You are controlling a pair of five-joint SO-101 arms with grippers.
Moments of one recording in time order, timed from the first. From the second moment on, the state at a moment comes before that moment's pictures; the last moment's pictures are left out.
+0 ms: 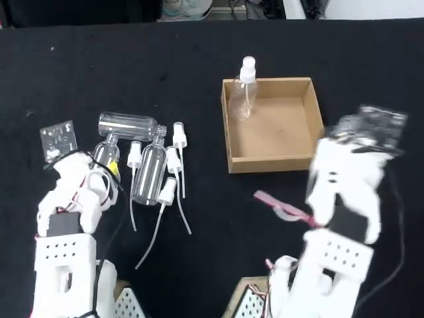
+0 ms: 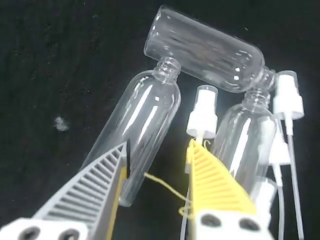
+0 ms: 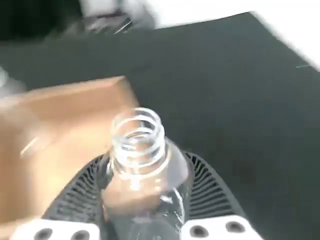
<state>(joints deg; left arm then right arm) -12.8 -65.9 74.6 43.3 7.3 19.6 -65.3 59.6 46.5 7.3</state>
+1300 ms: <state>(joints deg) -3.3 8.4 2.2 77.4 -1.8 -27.4 -71.2 61.2 57.8 5.4</state>
